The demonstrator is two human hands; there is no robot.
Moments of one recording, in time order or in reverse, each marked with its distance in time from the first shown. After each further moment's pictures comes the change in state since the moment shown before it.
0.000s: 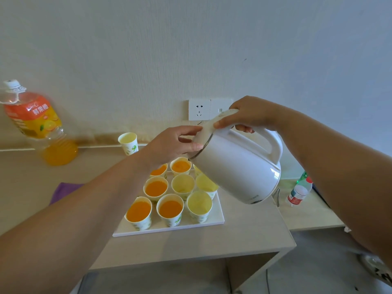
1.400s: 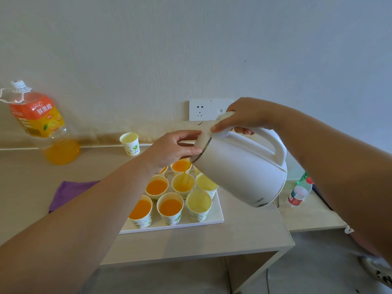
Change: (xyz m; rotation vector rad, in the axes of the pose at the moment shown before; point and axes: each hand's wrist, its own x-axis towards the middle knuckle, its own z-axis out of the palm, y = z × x) left_hand -0.010 -0.004 0.010 -0.159 0.011 -0.052; right_hand -0.014 -0.017 0.000 -0.133 -0.027 0.036
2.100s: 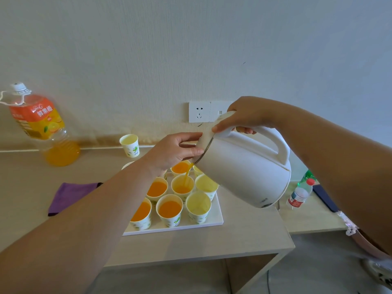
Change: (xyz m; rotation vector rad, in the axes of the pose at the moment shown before) left_hand 0.001 0.002 0.006 -0.084 0.003 0.001; right_hand -0.005 -0.003 -0.007 -0.053 0.003 0.007
